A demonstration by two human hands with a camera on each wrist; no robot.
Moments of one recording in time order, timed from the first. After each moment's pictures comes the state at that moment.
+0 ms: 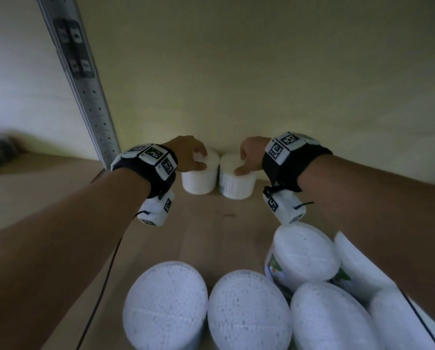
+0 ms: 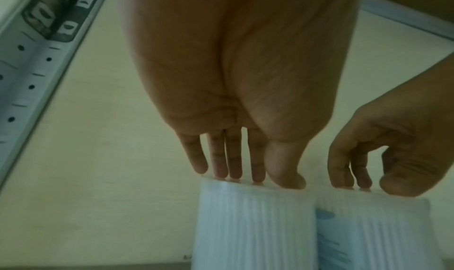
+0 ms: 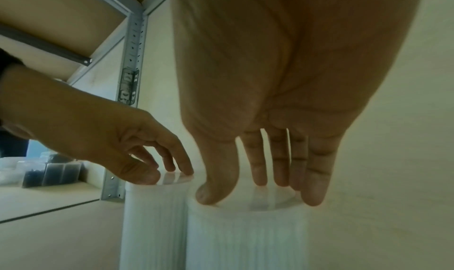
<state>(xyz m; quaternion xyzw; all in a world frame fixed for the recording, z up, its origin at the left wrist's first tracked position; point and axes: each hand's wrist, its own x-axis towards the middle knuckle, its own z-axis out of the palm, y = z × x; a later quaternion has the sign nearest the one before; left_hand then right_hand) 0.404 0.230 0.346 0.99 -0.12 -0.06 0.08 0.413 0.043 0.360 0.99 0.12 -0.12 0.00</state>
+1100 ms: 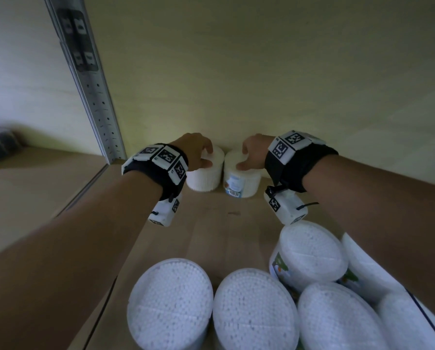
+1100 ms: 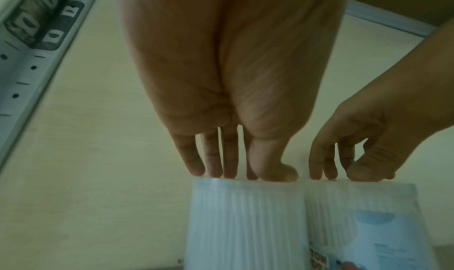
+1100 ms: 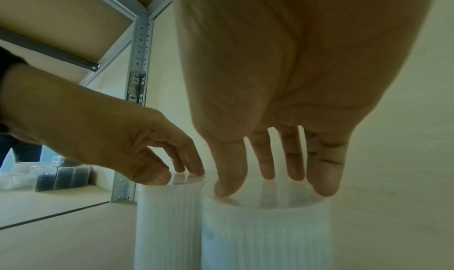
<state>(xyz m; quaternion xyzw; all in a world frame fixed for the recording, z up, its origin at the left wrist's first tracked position) 0.397 0.223 0.343 0.99 -0.12 -0.04 0.11 0.402 0.055 0.355 0.99 0.10 -0.04 -0.01</state>
